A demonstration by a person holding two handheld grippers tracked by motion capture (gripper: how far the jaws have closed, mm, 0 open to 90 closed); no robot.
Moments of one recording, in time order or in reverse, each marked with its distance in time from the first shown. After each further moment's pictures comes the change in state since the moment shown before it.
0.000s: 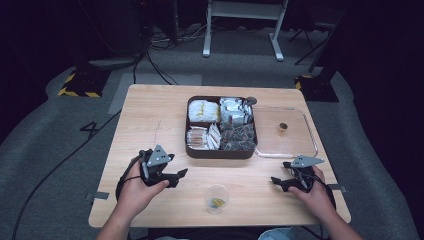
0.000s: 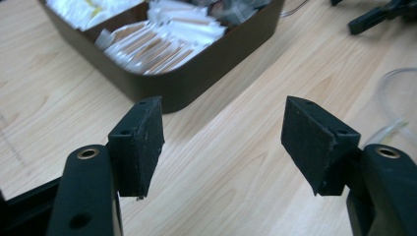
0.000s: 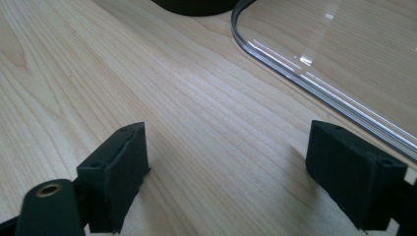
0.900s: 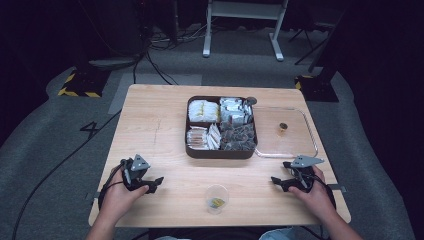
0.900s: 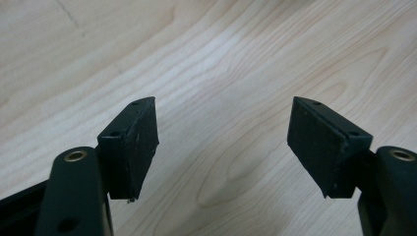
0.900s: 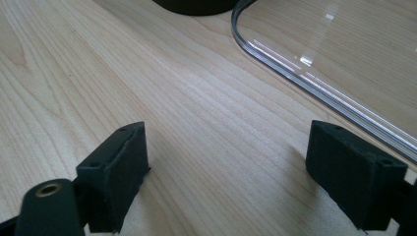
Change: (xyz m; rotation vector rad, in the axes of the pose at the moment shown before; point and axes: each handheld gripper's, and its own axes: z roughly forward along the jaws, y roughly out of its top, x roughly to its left) left arm 0.044 -0.072 0.009 0.187 0.114 -0.100; right arm 0.000 0.000 0.000 0.001 0.001 -0.005
